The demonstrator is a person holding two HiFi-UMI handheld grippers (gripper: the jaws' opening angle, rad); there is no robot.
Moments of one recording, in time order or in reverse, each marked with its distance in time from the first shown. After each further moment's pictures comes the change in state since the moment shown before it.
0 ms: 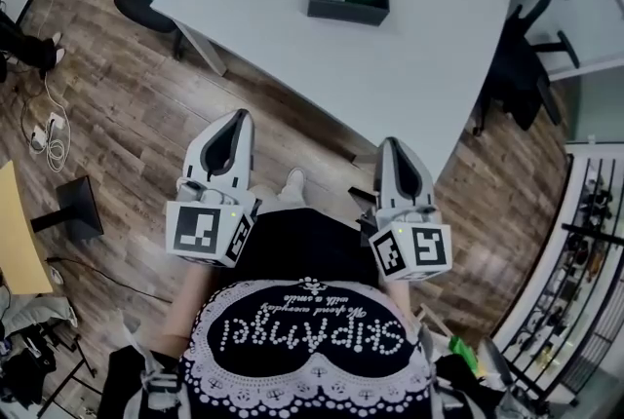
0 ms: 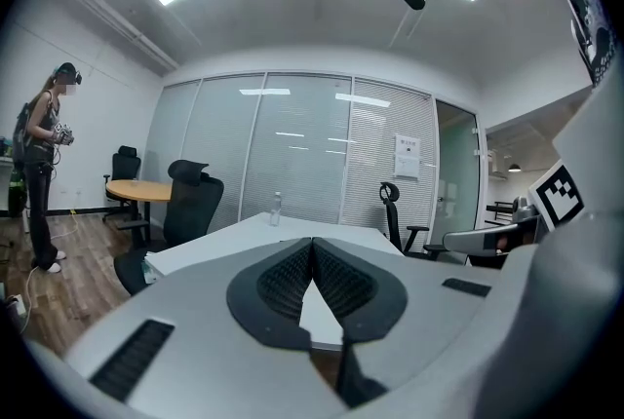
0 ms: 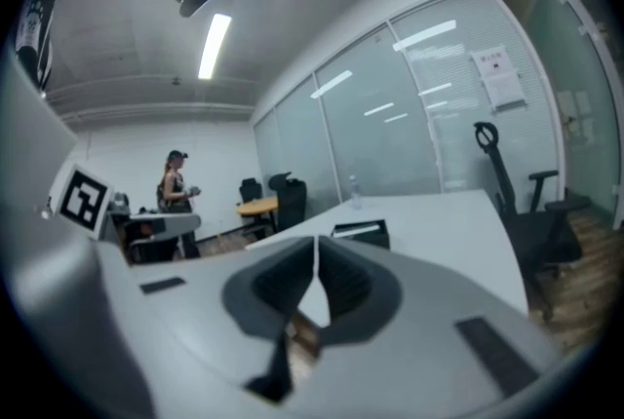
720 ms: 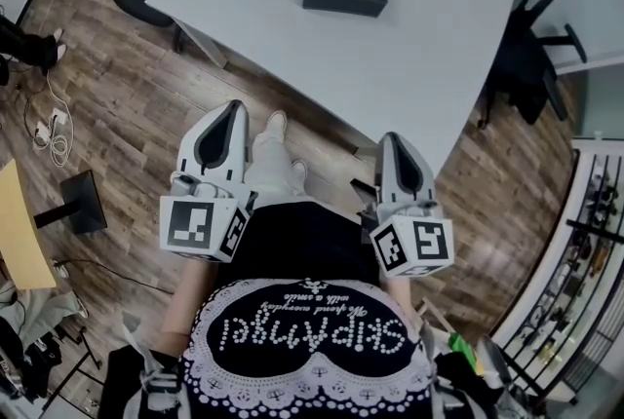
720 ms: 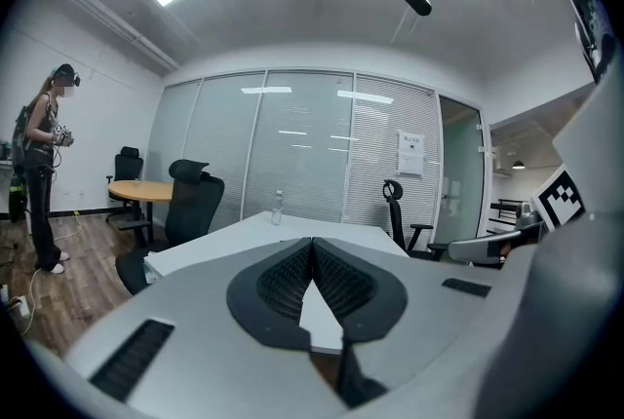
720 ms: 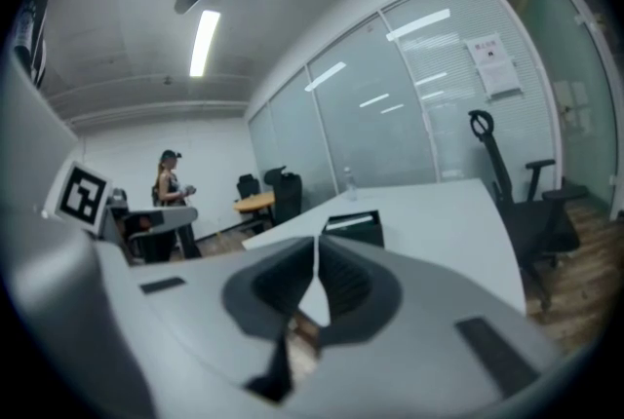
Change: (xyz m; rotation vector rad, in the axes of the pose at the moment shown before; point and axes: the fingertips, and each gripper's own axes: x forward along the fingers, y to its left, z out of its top) left arm 0.019 -0.011 -0.002 0.007 0.015 0.023; right arm 0.004 -0.030 -0.013 0.041 0.045 -0.006
